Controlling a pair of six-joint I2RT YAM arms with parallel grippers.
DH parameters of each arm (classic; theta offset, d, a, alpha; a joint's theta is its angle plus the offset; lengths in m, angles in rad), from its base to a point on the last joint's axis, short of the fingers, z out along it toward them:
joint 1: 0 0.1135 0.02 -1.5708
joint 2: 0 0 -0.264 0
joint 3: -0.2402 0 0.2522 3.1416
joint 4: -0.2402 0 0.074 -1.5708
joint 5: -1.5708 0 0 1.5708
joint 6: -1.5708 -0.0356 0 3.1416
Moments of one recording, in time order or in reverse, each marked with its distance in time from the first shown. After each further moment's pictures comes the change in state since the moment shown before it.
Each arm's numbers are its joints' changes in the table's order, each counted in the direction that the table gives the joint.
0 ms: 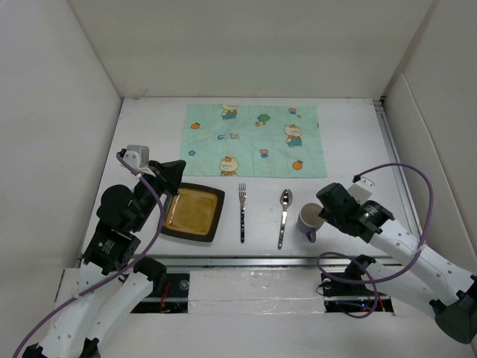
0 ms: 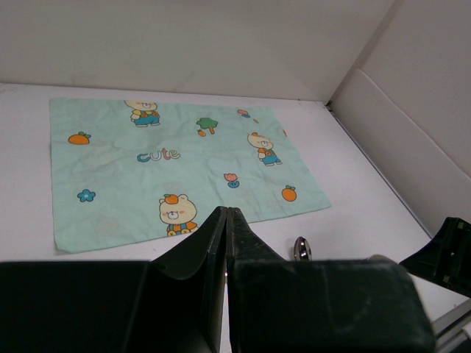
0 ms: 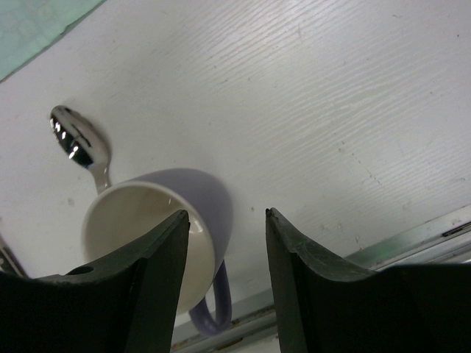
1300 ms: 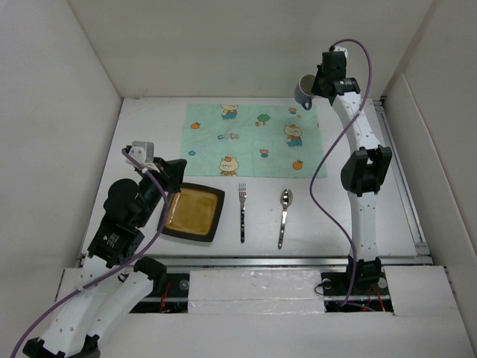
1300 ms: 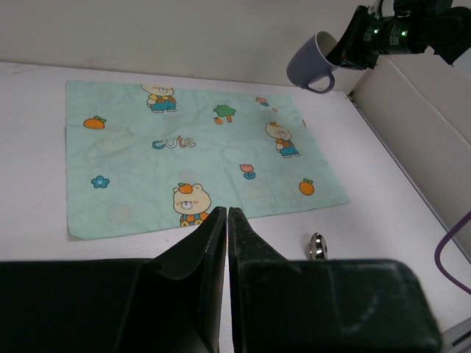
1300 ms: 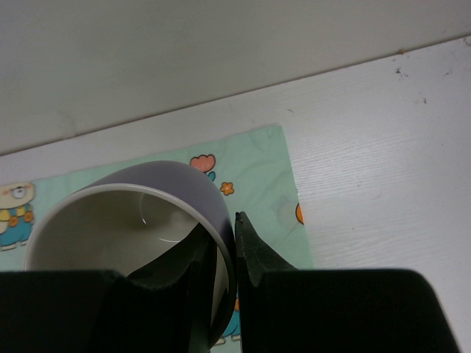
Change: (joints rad) left arm 0.000 0.046 0.005 -0.005 0.040 -0.005; right arm -0.571 1.464 -1.727 0.336 0.372 0.856
